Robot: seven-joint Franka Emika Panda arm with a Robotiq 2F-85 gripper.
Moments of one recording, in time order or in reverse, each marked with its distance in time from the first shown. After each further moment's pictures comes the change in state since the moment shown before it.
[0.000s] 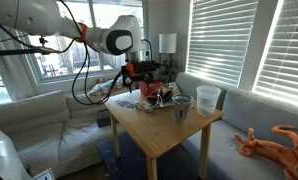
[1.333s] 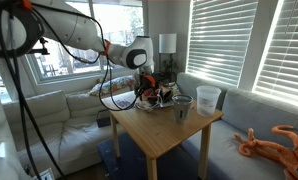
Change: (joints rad) arm -0.054 0.314 0.076 0.187 0.051 0.093 -0.393
